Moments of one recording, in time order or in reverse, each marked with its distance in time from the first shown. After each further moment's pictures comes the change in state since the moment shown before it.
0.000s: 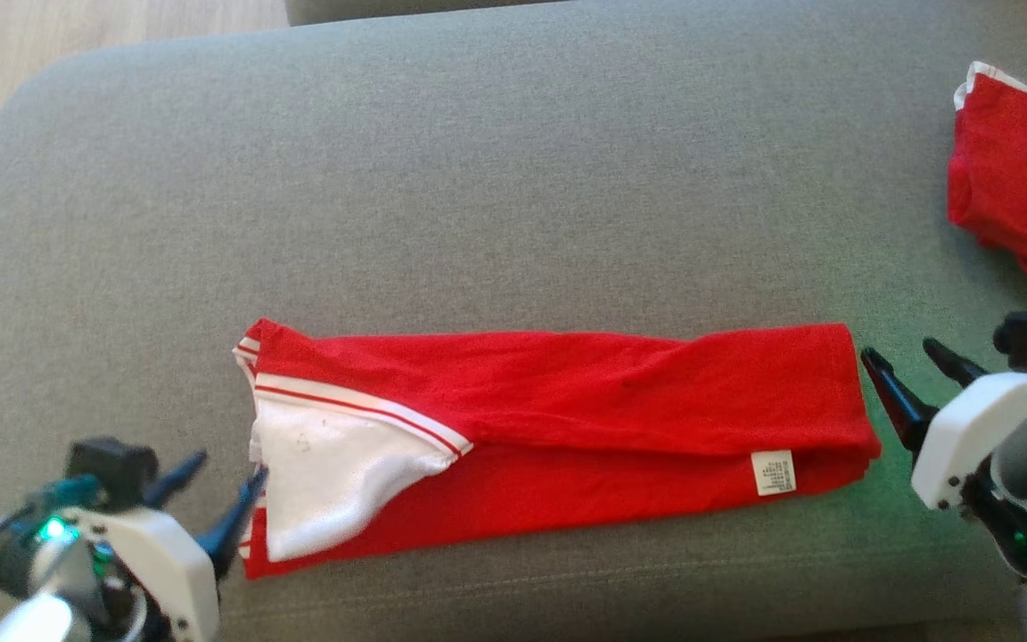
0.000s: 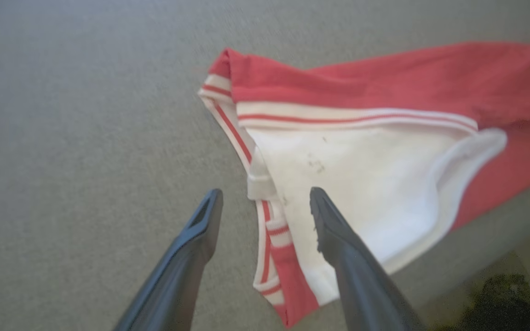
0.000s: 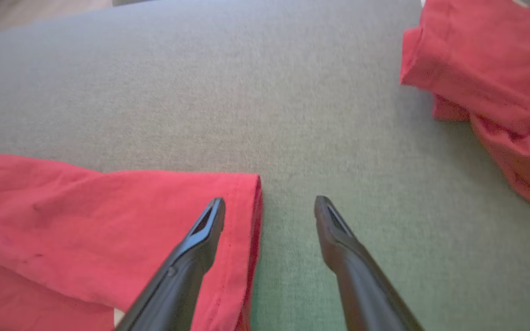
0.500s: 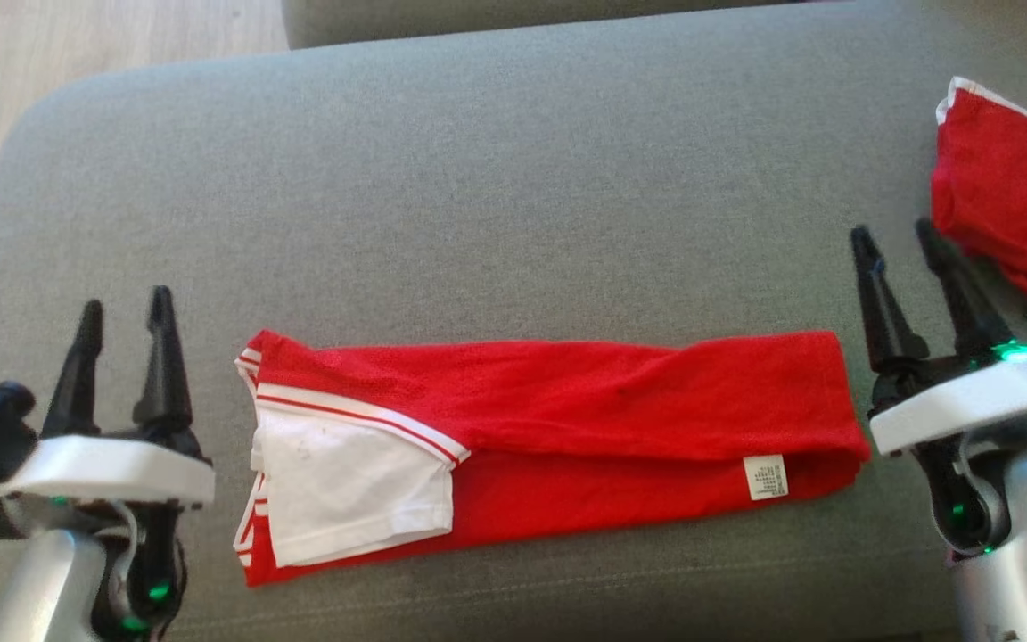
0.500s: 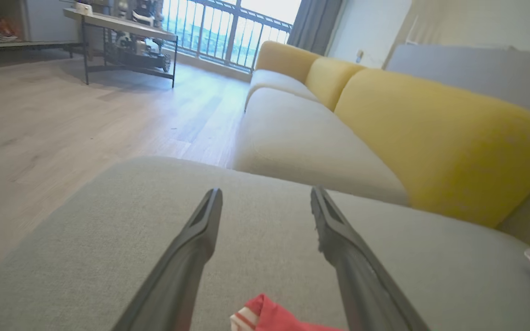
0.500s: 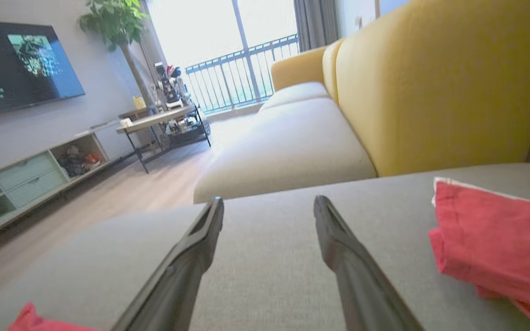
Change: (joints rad) left arm -0.060 -0.267 0.269 -0.011 -0.020 0.145 -0.409; right arm -0.052 0.123 0.022 -0.063 0.035 0.000 -0.470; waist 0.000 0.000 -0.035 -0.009
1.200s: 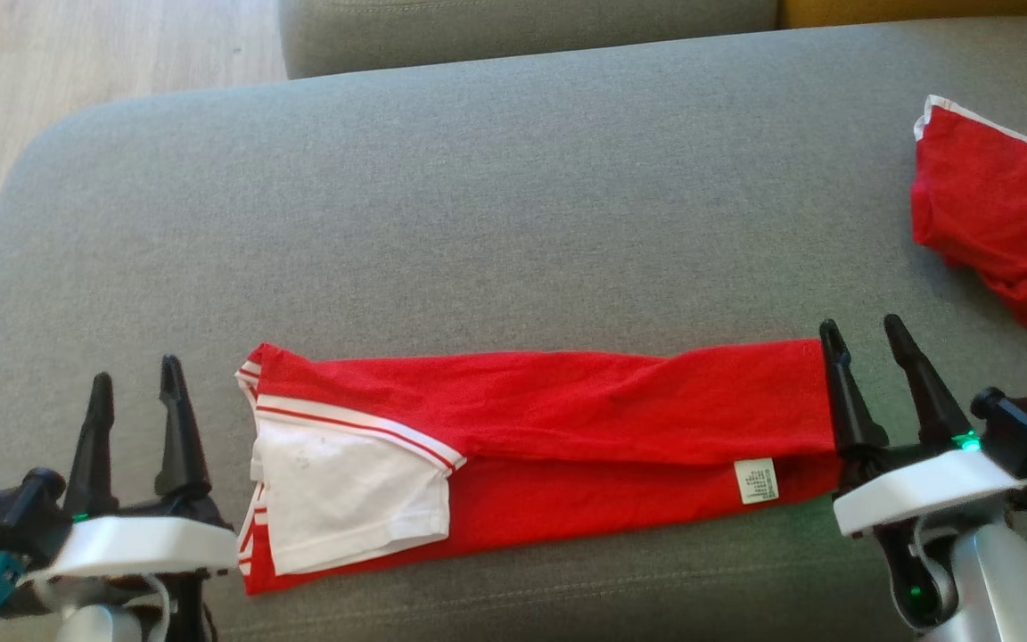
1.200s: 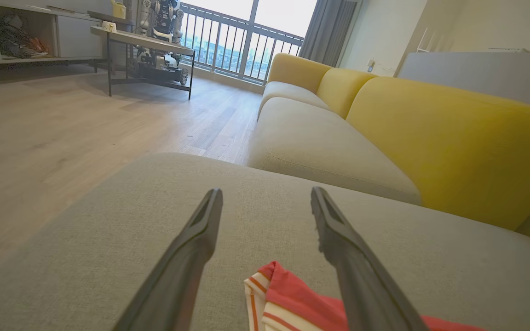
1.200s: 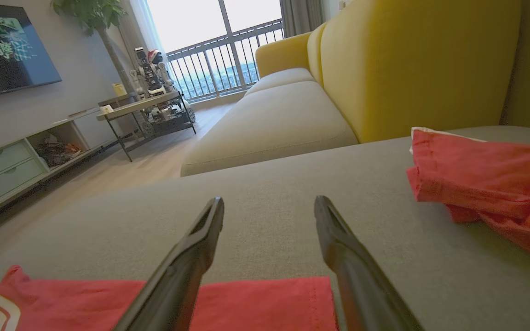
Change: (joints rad) left arm 0.126 -0.334 0.313 0.040 0.347 -0.210 -0.007; right arm 0.108 0.050 0.017 0.112 -0.096 0.000 -0.179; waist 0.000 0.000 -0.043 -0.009
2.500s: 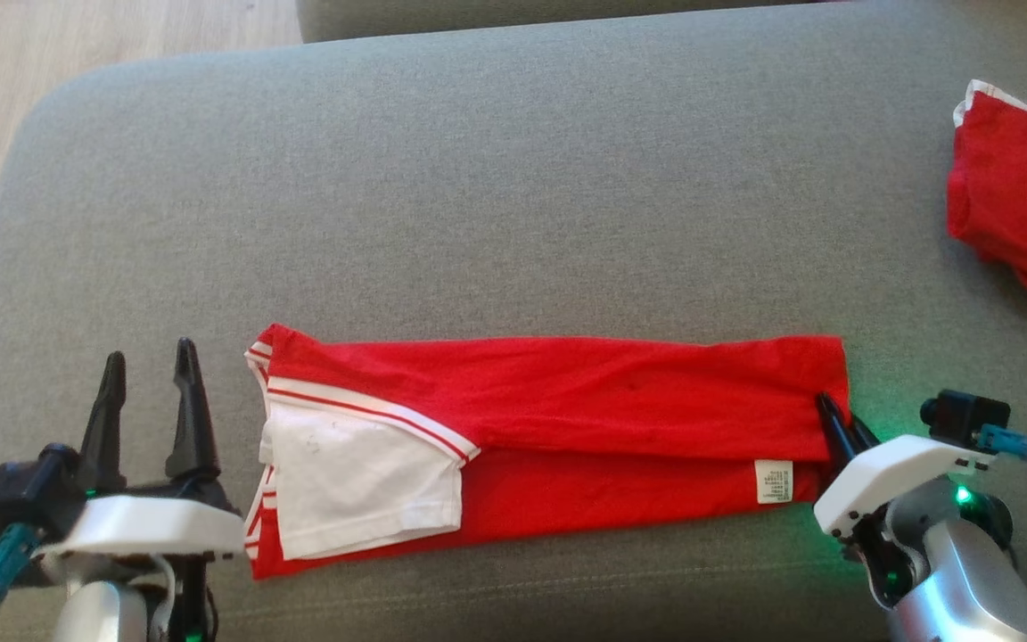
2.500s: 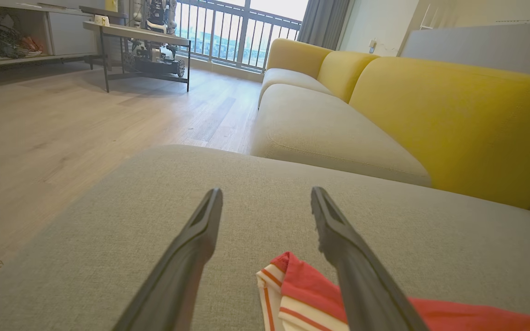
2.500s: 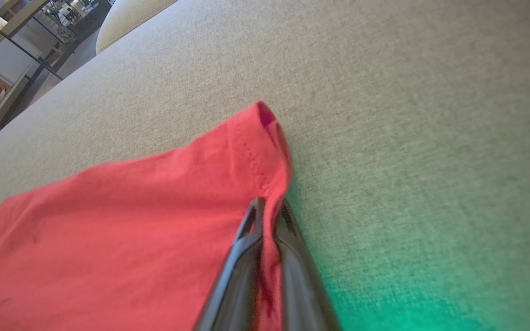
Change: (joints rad) left arm -0.057 -0.004 0.013 0.063 0.069 -0.053 0.000; right arm -0.214 0.031 -0.093 0.563 0.053 0.000 0.168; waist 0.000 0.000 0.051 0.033
